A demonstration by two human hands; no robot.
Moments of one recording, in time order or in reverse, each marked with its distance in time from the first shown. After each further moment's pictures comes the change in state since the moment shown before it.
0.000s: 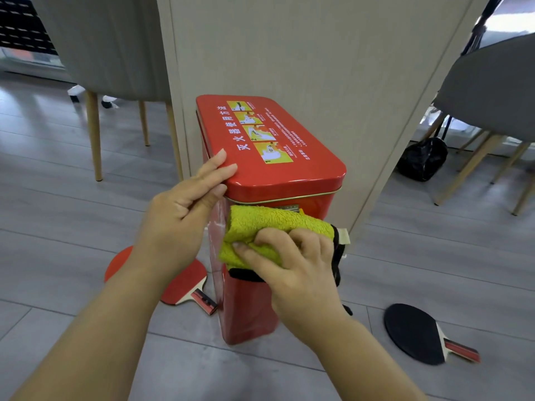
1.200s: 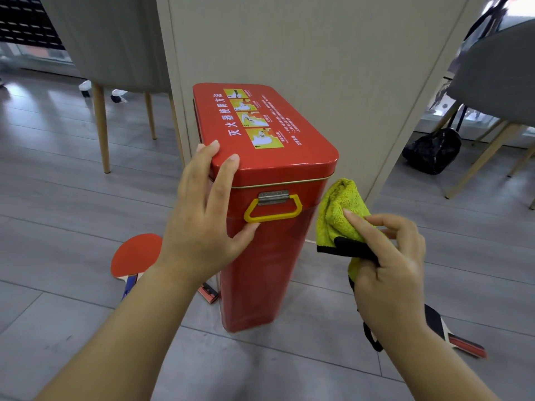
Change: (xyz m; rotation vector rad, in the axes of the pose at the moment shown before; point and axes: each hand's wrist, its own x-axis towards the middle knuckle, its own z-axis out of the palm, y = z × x) left_hand -0.017 -0.029 0.033 0.892 0.091 0.410; right_hand -0.042 0.071 -0.049 0.245 0.048 0.492
